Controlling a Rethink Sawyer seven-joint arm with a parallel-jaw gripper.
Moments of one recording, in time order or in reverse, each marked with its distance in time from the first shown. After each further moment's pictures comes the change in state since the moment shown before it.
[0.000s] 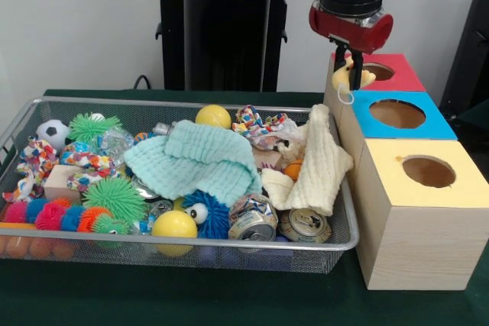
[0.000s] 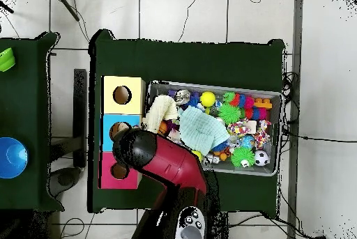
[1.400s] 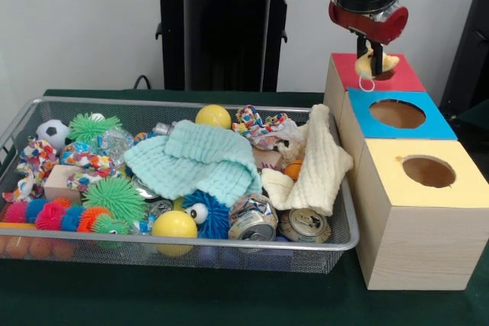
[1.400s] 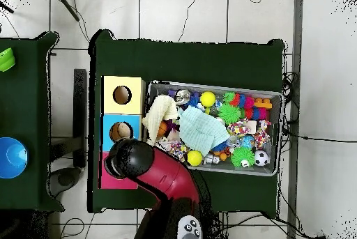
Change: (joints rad) arm -0.028 -0.044 0.094 0.139 0.103 0.019 0.000
